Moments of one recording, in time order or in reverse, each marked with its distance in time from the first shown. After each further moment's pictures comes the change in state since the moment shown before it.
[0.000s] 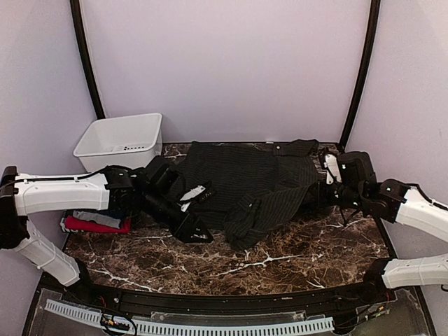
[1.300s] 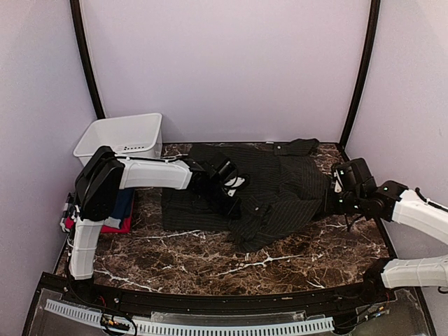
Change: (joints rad) left arm 0.064 0.749 0.651 -0.055 -0.232 -0.026; right arm -0.127 0.023 -0.053 -0.147 0.019 0.199
